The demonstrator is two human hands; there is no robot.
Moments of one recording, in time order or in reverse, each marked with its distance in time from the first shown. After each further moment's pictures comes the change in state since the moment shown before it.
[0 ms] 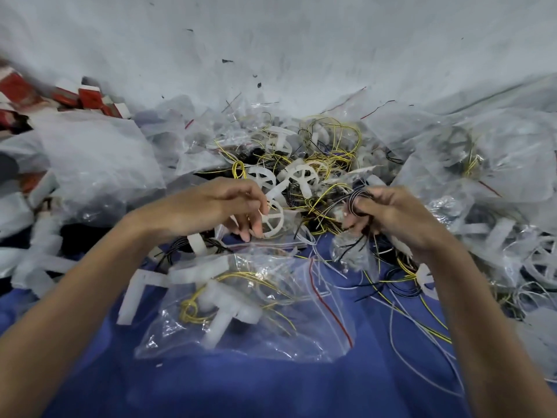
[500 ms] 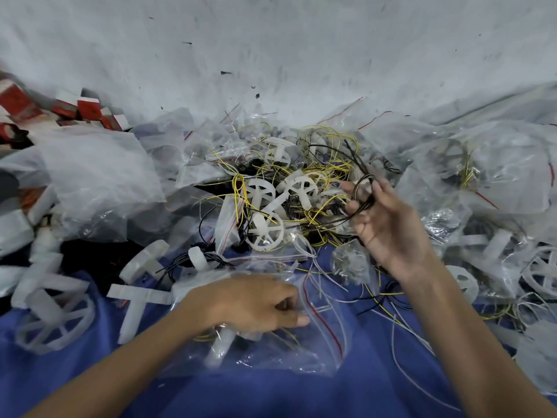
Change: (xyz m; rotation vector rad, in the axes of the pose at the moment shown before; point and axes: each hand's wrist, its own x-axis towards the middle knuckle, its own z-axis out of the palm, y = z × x) left_hand 0.006 -0.030 0.081 0.655 -0.408 -0.096; right_hand 0.008 -0.005 0.019 1.160 0.020 -0.108
